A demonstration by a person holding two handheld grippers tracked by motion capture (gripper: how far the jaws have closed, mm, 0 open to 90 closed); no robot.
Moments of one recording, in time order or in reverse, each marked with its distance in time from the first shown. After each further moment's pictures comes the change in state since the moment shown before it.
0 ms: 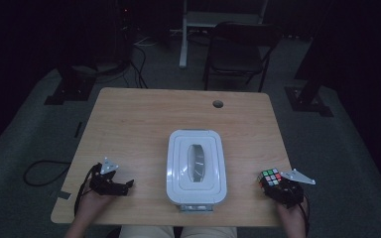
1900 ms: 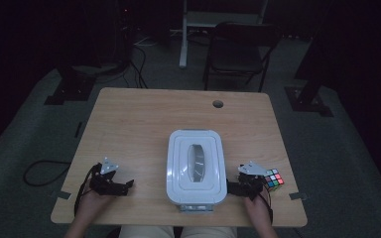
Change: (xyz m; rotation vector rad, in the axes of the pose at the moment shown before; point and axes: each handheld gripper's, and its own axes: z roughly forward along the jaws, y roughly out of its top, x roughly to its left) left arm 0.000 0.000 0.000 0.000 -0.001 0.001; right arm 0.095 0.025 0.052 -0.069 0.188 -0.178
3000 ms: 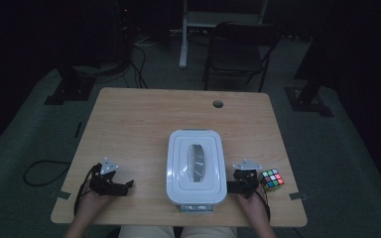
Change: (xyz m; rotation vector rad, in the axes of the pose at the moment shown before) left arm 0.000 0.000 0.000 0.000 -0.002 0.002; right arm -0.001 0.003 0.020 0.133 0.001 0.005
